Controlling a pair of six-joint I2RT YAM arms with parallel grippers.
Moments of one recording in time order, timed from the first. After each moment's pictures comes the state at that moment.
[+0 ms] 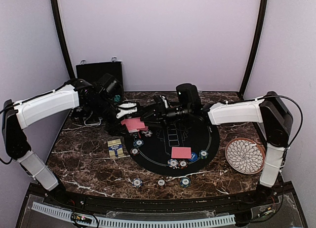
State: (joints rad) left arm -0.67 1.57 1.39 -0.92 0.24 0.67; right arm 0.82 1.89 1.29 0.26 -0.79 1.14
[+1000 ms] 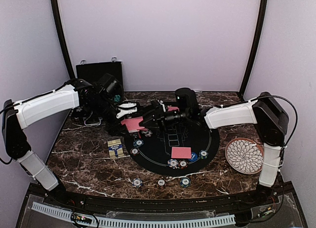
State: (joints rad) left arm -0.67 1.57 1.39 -0.92 0.24 0.67; right arm 0.83 1.94 1.26 0.40 -0.84 1.26
